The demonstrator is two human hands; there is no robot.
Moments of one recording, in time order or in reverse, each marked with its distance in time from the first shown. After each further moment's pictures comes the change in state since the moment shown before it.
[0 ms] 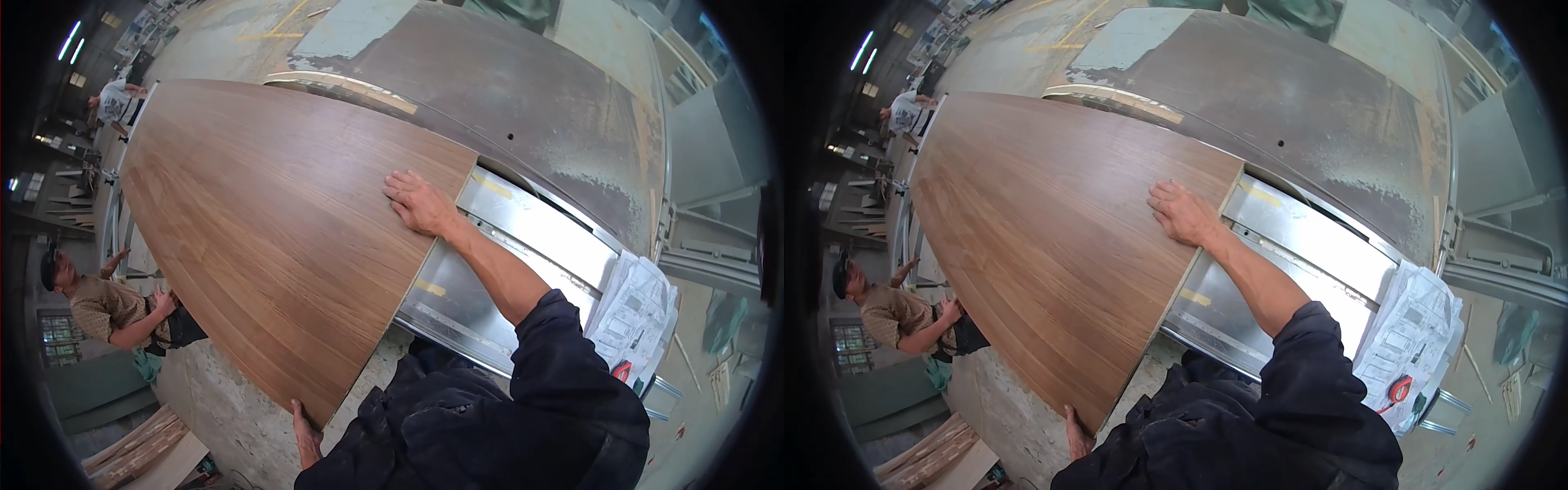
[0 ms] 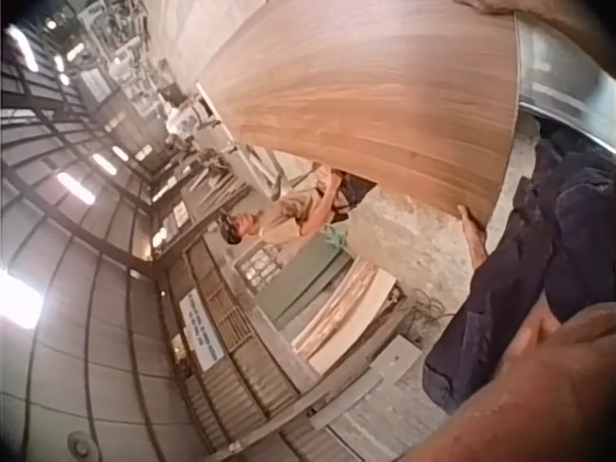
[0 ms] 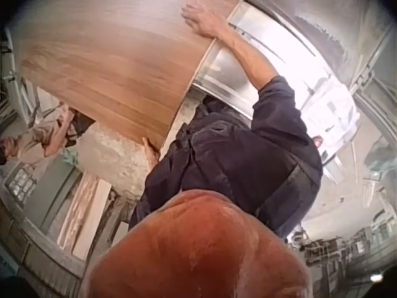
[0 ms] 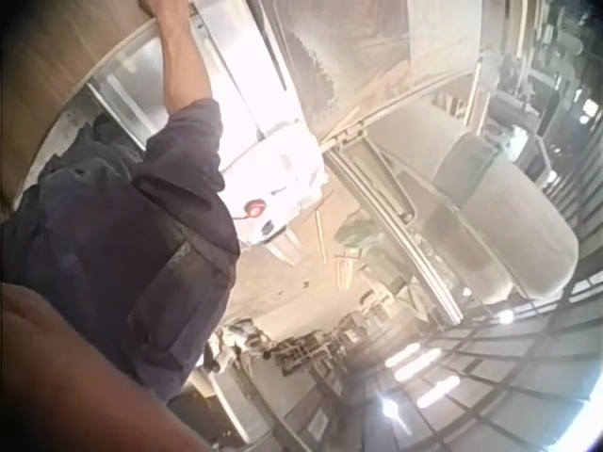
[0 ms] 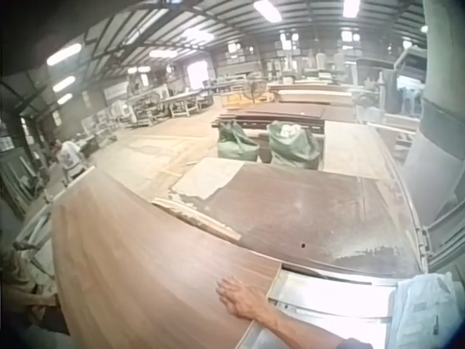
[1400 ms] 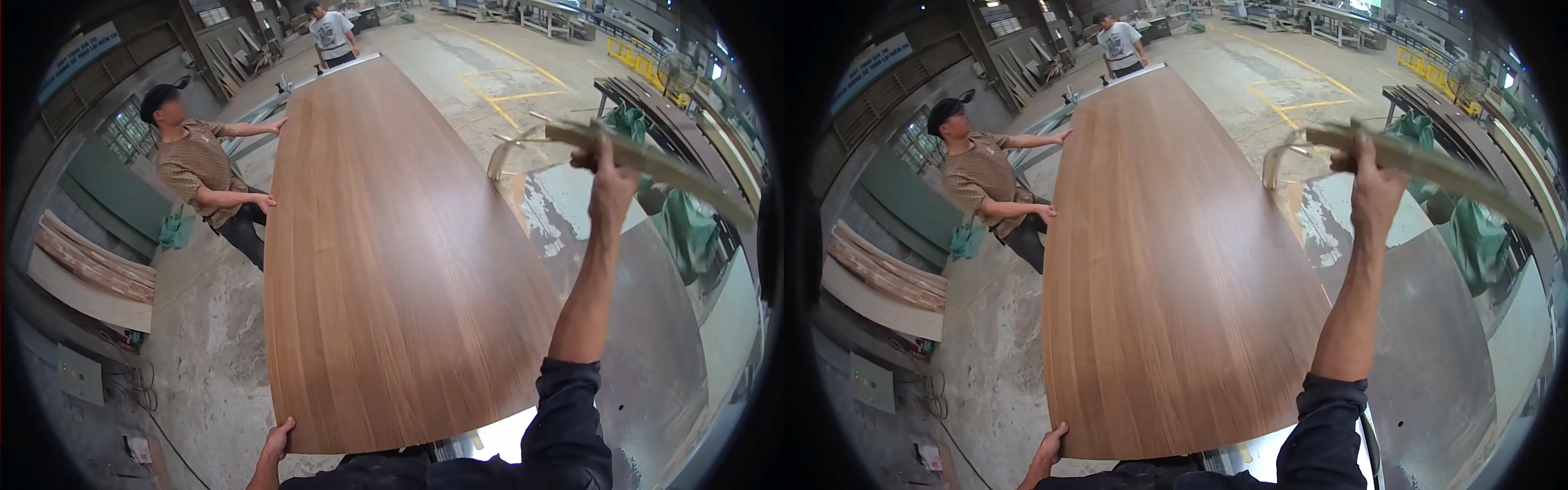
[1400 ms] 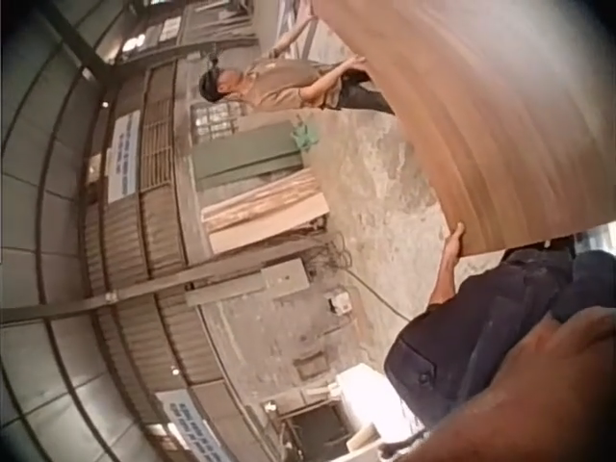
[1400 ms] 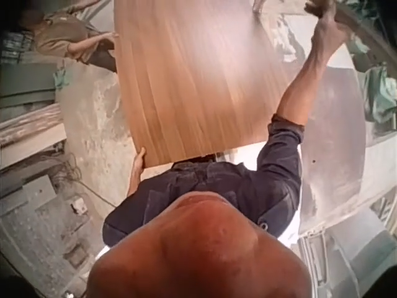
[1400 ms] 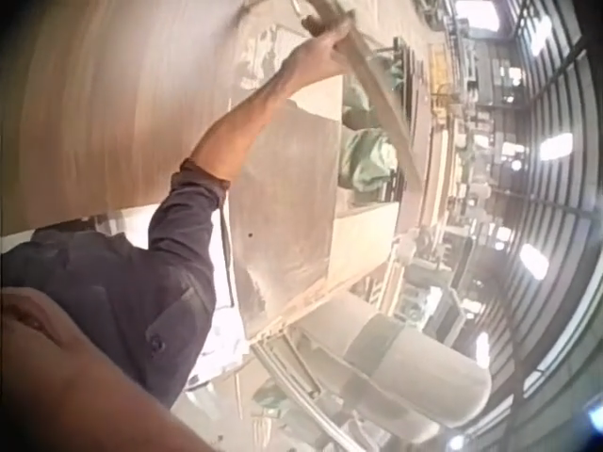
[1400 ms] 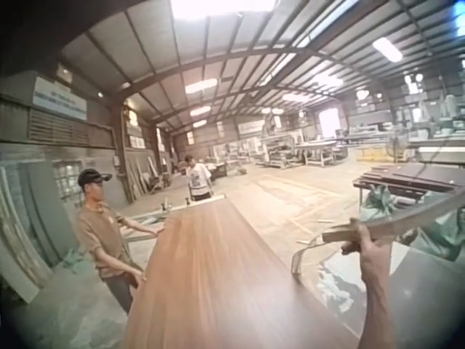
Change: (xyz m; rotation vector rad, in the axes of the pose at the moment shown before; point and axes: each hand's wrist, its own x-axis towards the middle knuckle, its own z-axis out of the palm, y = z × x) left_hand 0.009 -0.025 -0.034 -0.104 0.267 -0.007; right_hand 0.347 -0.124 -0.102 0.985 0.640 -0.112
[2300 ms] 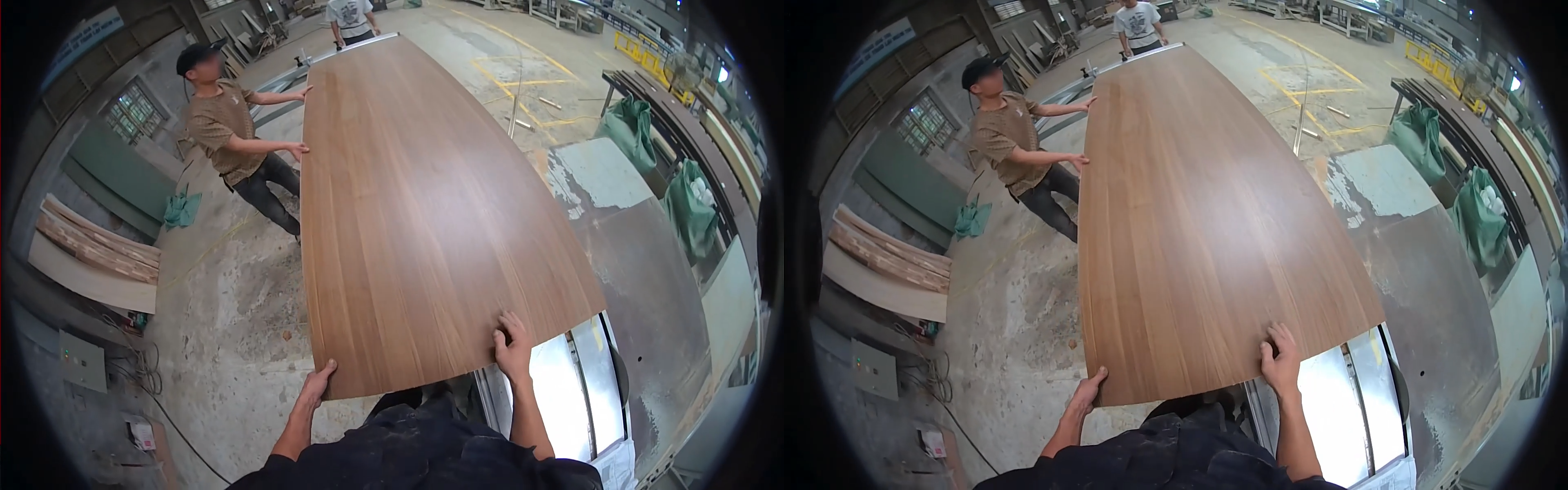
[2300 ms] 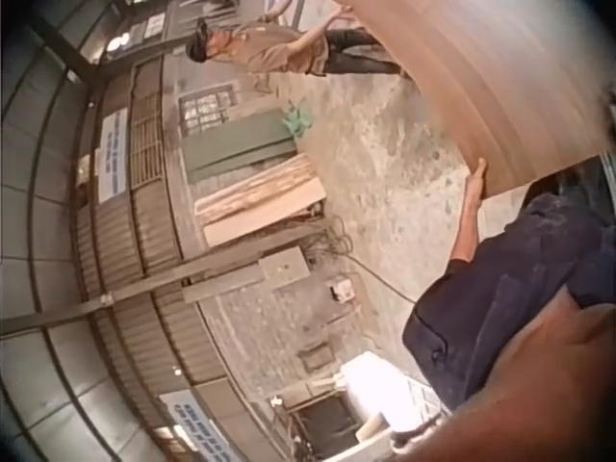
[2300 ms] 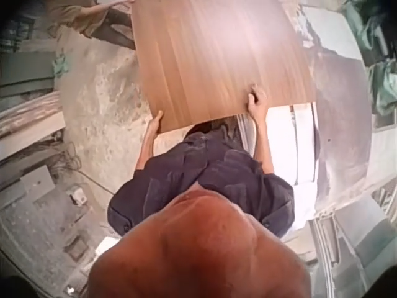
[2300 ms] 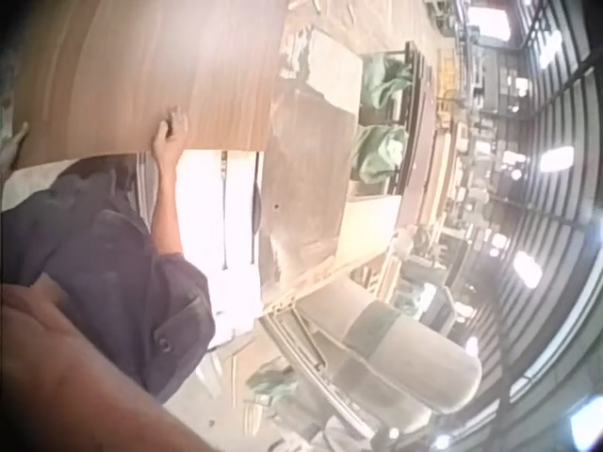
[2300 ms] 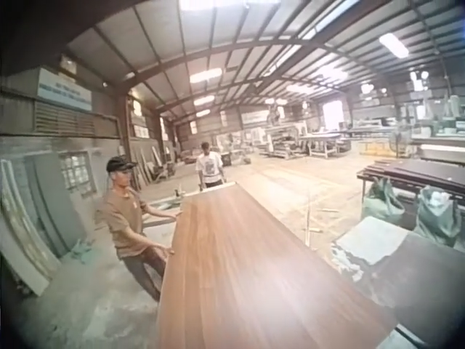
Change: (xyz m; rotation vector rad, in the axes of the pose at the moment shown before) left_hand -0.001 0.020 -0.032 0.200 -0.134 0.005; right_hand -0.471 -0.057 -0.084 -0.687 -0.524 0.373
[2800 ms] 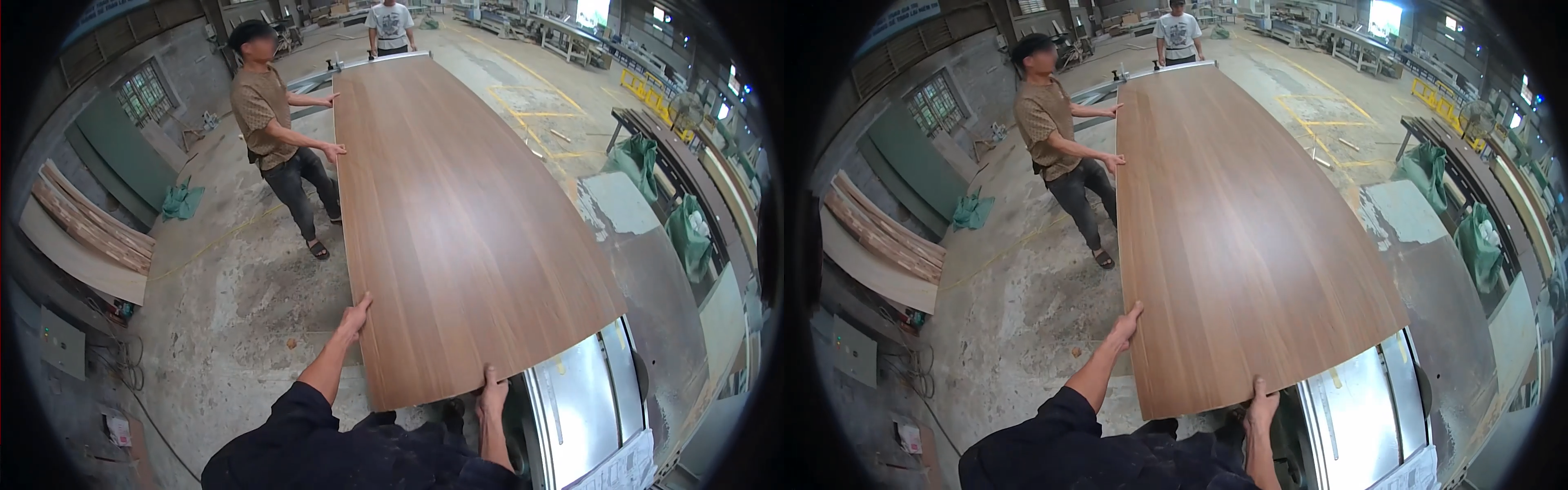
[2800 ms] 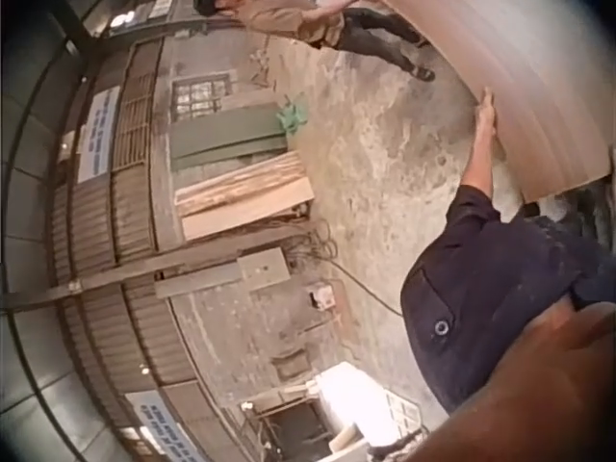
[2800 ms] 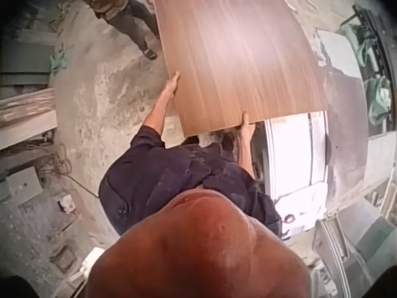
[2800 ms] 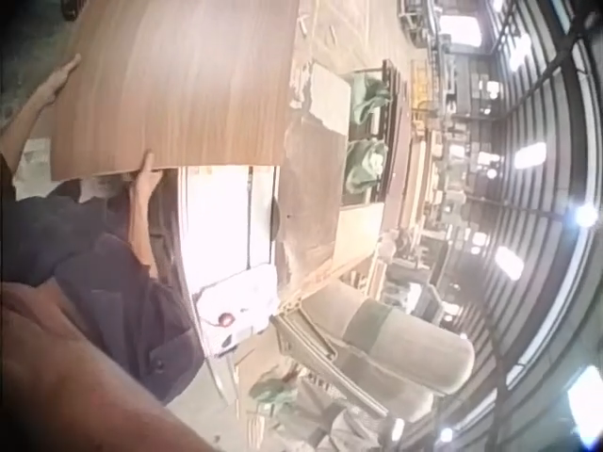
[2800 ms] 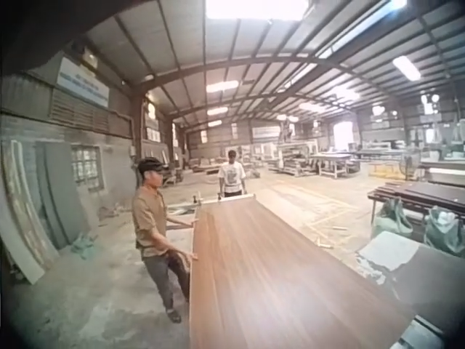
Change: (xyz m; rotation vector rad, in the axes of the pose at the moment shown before) left_hand 0.149 0.117 -0.038 -0.040 -0.076 0.101; right_hand -0.129 -0.096 0.161 0.896 0.251 0.923
